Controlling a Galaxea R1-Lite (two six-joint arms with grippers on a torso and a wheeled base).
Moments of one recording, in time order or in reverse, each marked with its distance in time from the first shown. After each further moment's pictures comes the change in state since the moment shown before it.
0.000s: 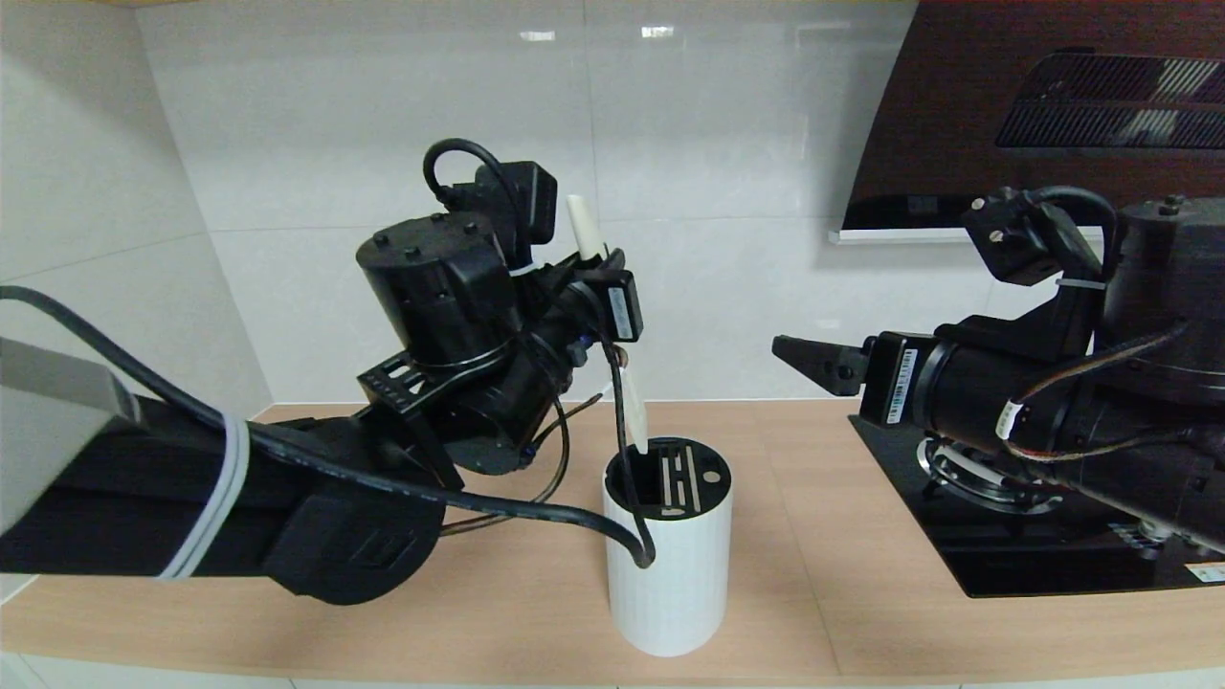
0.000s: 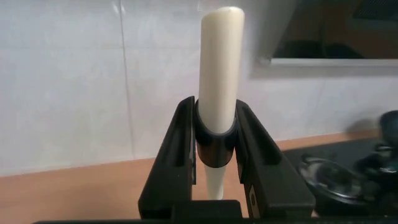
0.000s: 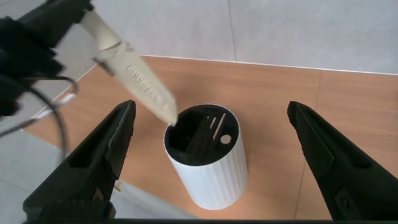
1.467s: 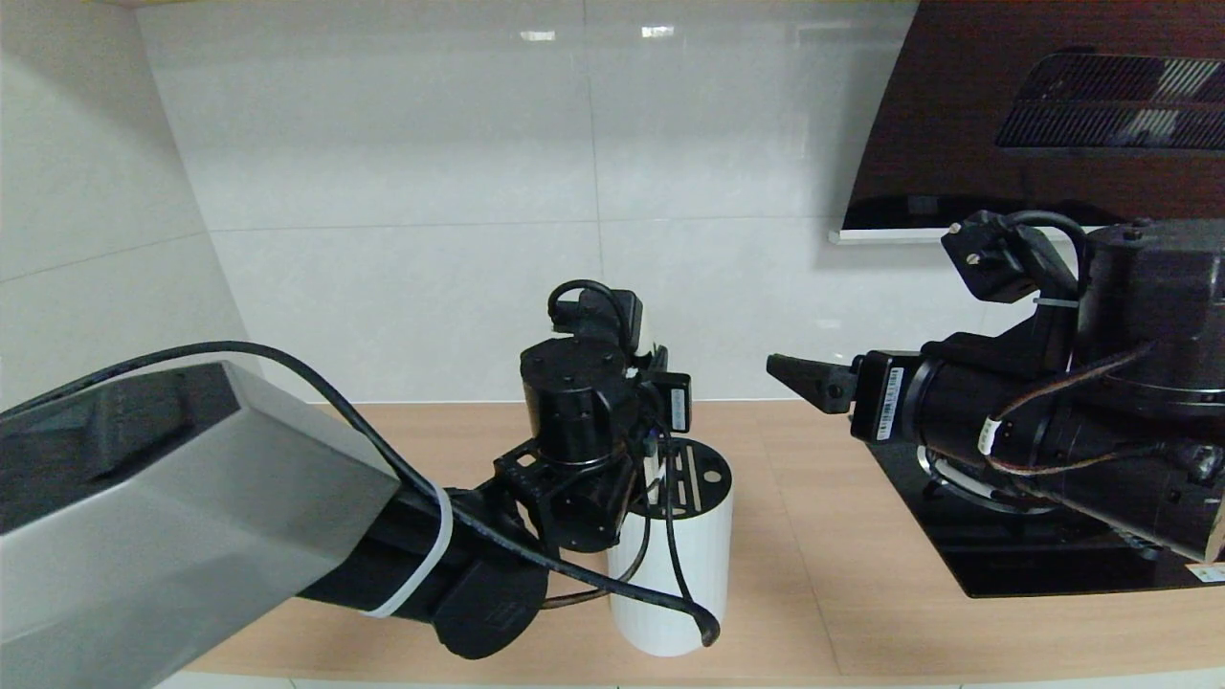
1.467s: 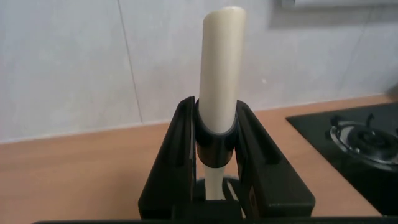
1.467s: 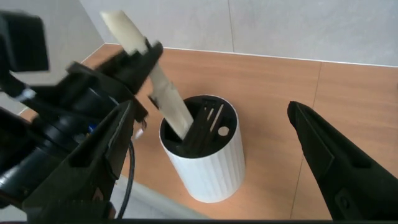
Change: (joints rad) left arm -0.078 0.210 0.027 -0.080 0.123 -0.028; right arm 0.002 0.019 0.016 -0.001 0.001 -0.008
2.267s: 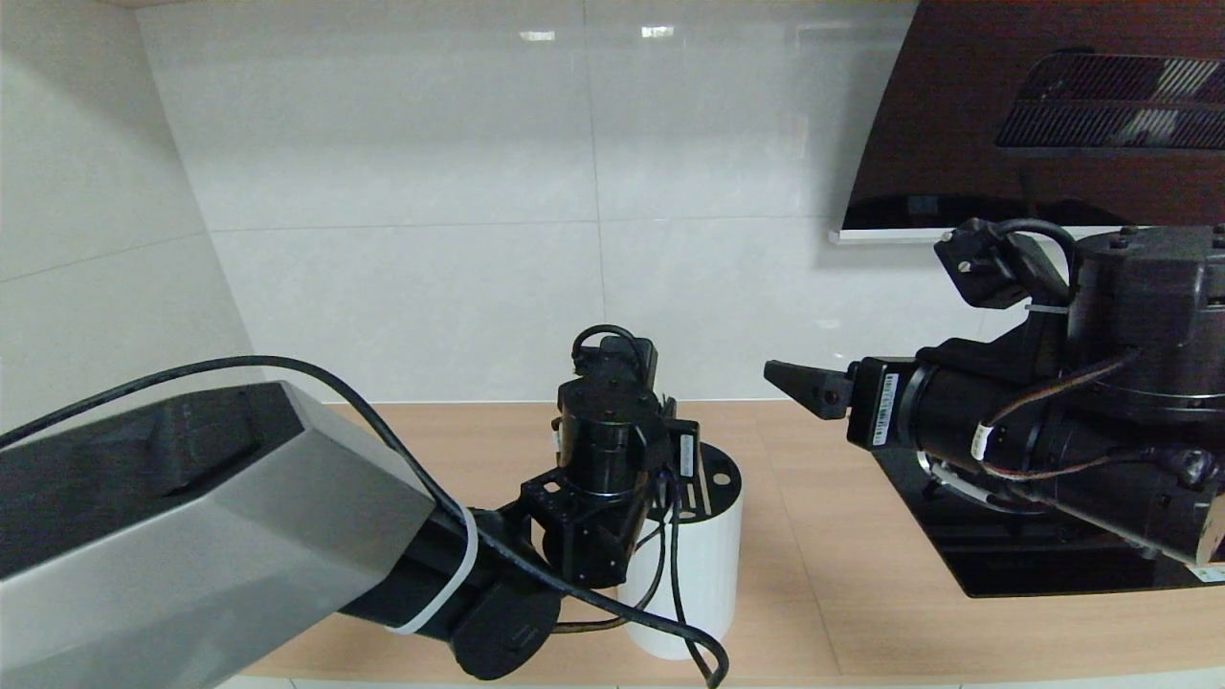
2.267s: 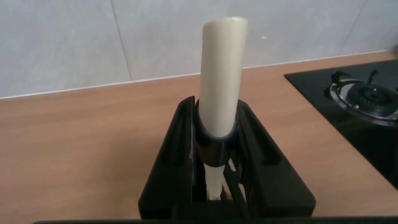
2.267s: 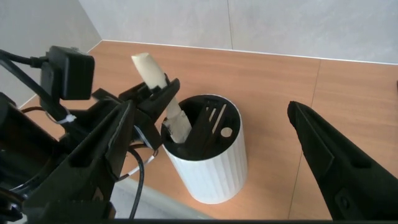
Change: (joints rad) left arm -0.015 0.035 0.023 0.117 0.001 -0.088; right arm 0.000 0.008 0.004 -0.001 -0.001 0.000
